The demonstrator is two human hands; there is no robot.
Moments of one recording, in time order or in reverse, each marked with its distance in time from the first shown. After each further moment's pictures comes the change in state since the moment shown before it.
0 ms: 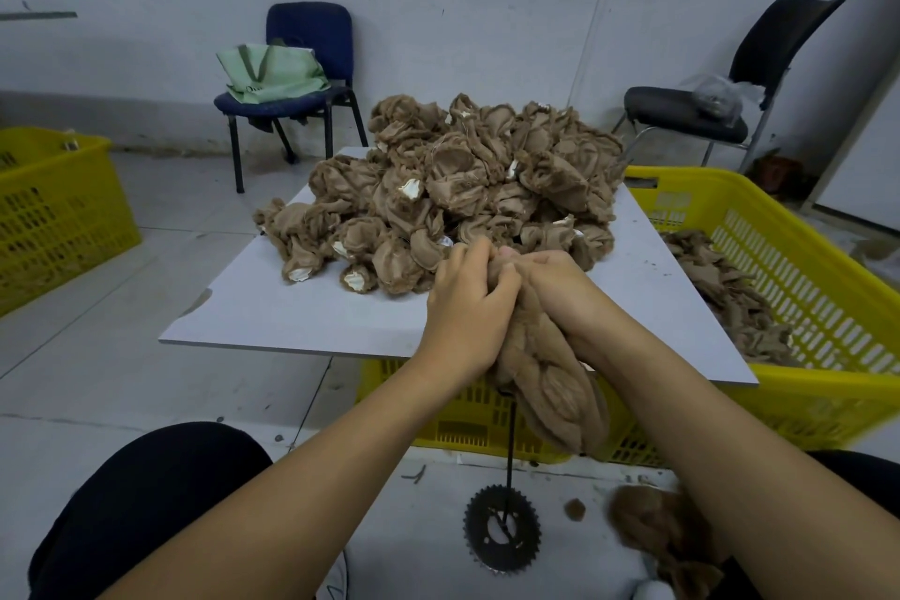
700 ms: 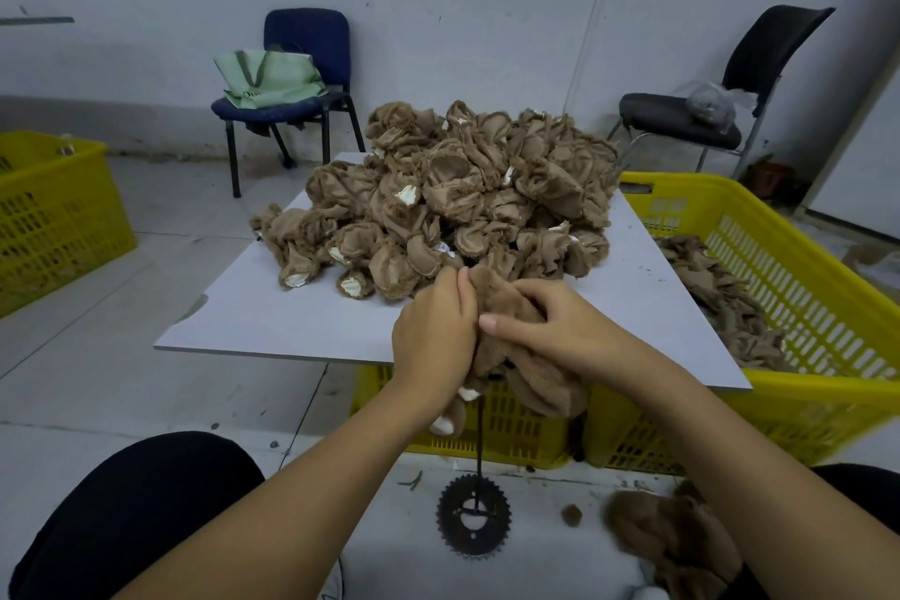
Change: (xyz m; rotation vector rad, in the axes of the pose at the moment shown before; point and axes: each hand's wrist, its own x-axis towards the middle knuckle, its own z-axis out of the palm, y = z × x) left_hand -0.009 -0.020 -0.007 0.365 0.163 -0.019; right_hand -0.019 0.010 -0.020 -0.688 -0.147 -0.277
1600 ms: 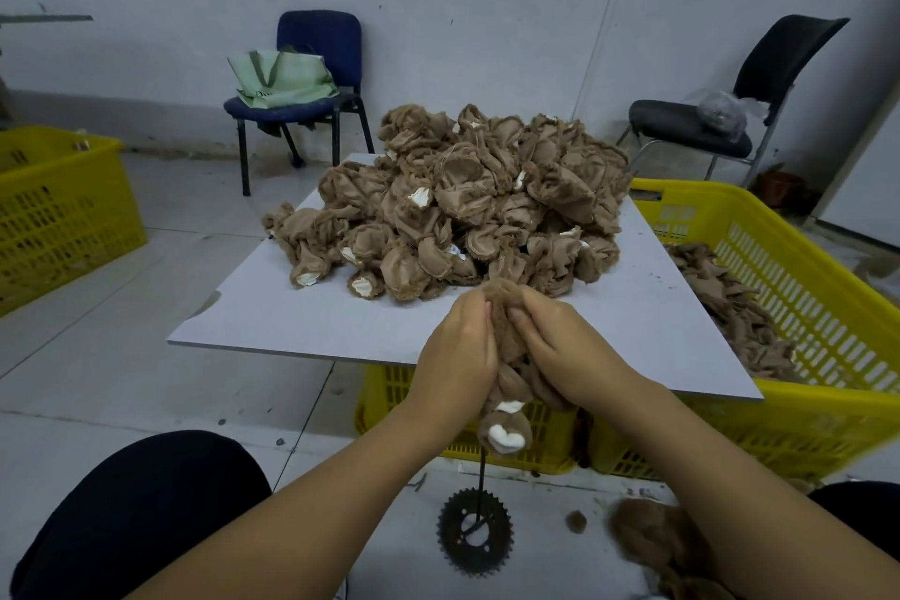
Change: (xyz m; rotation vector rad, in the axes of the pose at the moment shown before) left_hand -0.024 -0.010 0.005 -0.221 -0.091 0.181; right_hand -0.002 0.012 0.020 -0.318 0.127 -0.191
